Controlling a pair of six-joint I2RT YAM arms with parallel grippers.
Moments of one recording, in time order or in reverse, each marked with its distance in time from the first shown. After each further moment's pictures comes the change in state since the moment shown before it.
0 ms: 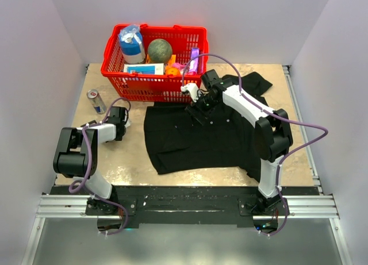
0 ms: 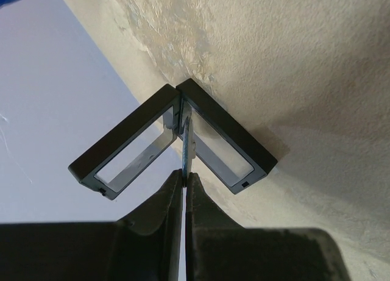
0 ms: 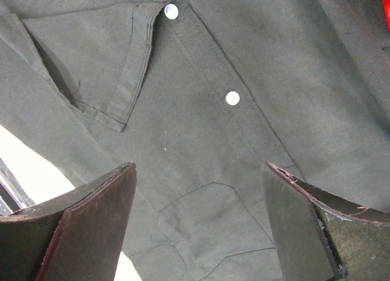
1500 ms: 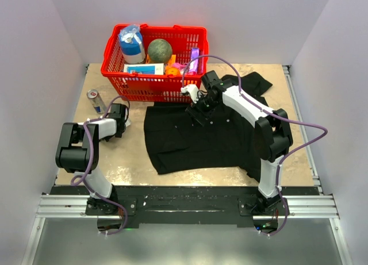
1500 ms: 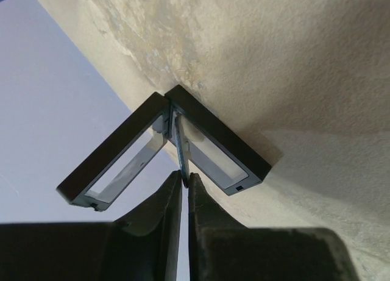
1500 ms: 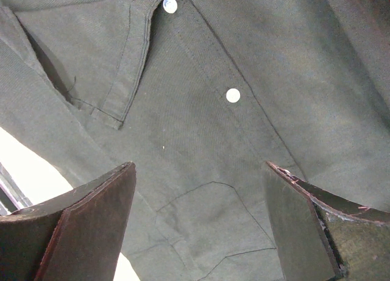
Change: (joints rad) left arm 0.011 0.060 0.088 -0.133 0.018 -0.062; right arm 0.000 0.000 -0.017 0.007 0.004 -0.009
